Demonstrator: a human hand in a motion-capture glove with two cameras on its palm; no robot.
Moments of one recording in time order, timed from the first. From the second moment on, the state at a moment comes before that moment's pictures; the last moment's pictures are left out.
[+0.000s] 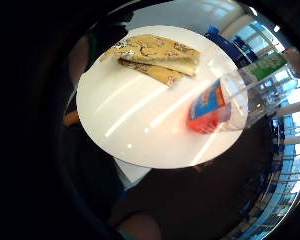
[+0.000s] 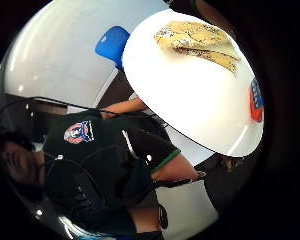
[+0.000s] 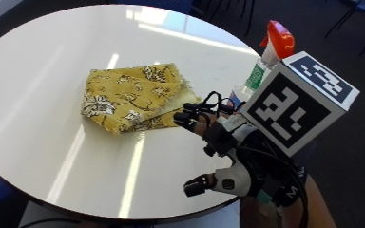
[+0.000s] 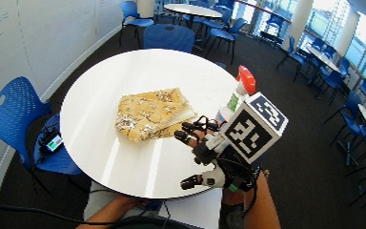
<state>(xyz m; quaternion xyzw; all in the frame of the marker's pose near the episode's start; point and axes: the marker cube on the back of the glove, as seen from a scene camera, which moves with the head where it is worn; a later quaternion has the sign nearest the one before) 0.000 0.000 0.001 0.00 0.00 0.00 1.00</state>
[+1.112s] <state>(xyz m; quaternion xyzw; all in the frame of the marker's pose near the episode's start) -0.003 0.004 0.014 0.06 -0.01 0.03 1.00</state>
